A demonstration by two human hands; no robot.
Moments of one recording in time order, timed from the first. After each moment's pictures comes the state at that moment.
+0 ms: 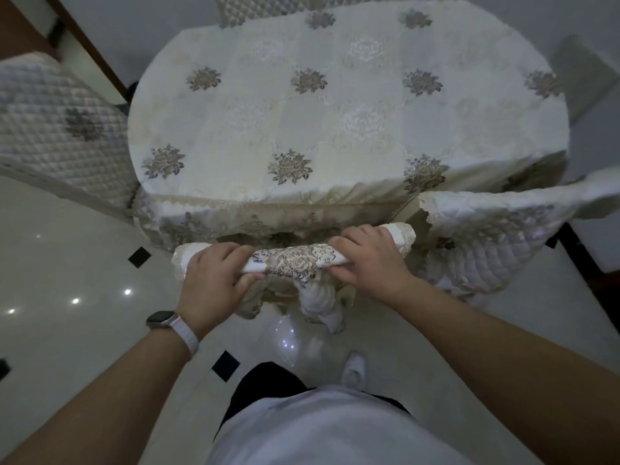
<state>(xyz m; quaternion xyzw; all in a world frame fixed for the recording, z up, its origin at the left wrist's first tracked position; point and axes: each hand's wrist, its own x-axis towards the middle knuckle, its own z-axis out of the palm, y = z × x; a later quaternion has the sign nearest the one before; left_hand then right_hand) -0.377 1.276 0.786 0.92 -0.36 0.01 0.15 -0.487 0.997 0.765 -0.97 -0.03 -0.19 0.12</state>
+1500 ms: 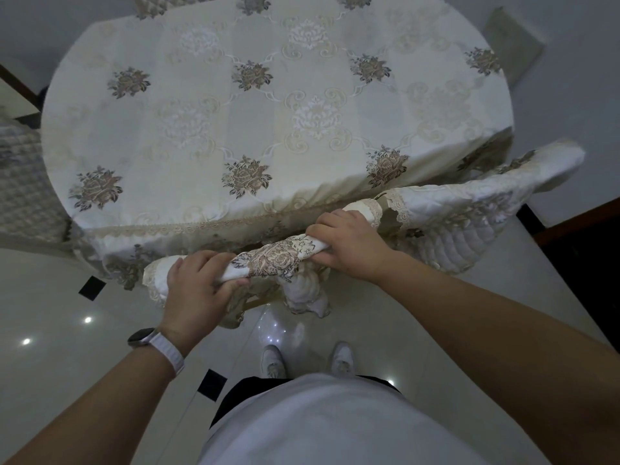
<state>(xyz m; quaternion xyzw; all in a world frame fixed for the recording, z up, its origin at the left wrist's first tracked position) -0.335 1.236 0.770 0.91 -0.36 -0.04 0.22 -0.446 0.958 0.767 -0.99 0.00 -0.09 0.15</state>
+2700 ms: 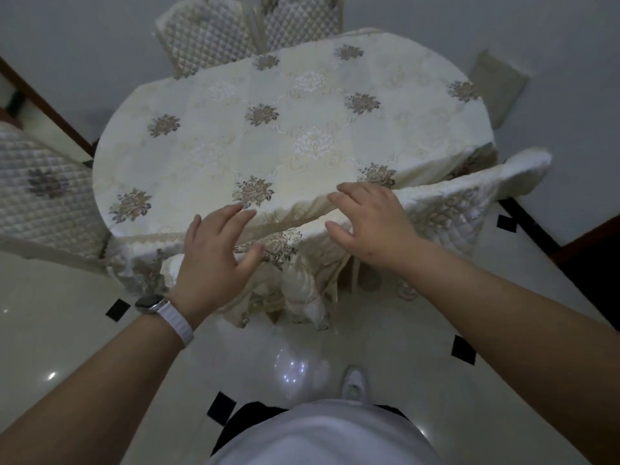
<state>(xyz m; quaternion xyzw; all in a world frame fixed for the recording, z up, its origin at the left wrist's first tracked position) -0.396 1.199 0.861 0.88 -0.42 0.09 0.21 -0.520 0.954 0.851 -0.97 0.10 -0.19 0.10</state>
